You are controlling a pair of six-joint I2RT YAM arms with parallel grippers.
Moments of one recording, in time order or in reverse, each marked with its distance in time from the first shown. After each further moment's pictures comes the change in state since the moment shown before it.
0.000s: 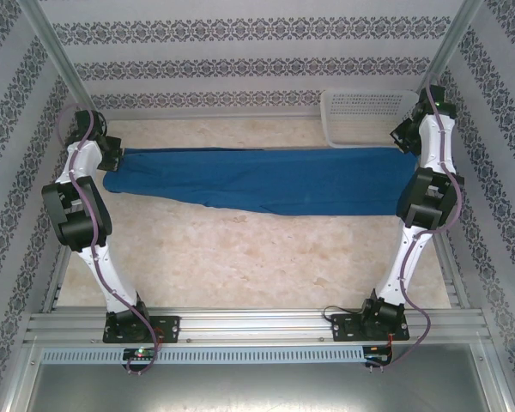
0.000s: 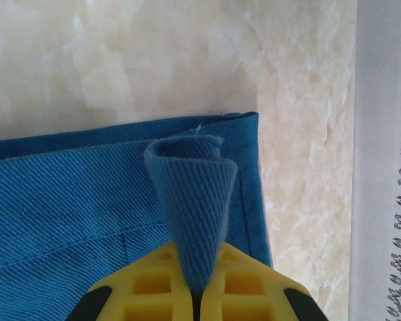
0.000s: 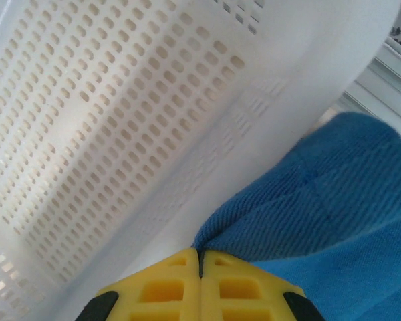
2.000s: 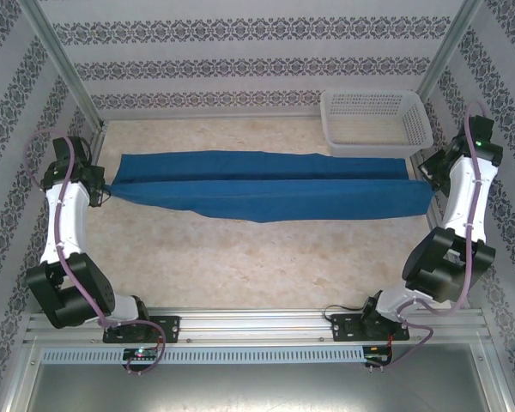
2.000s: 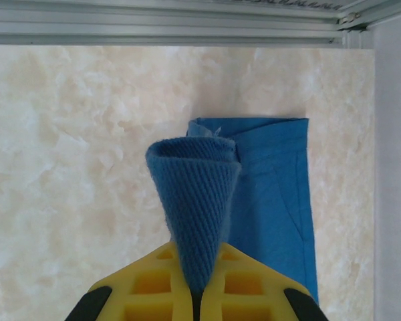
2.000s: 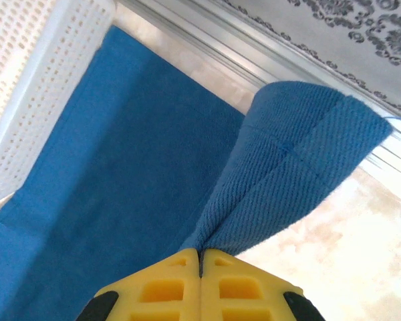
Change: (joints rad) left arm 0.040 -0.639 -0.448 -0.196 -0.170 -0.023; right arm -0.166 -0.743 -0.735 0.035 -0.009 -0.074
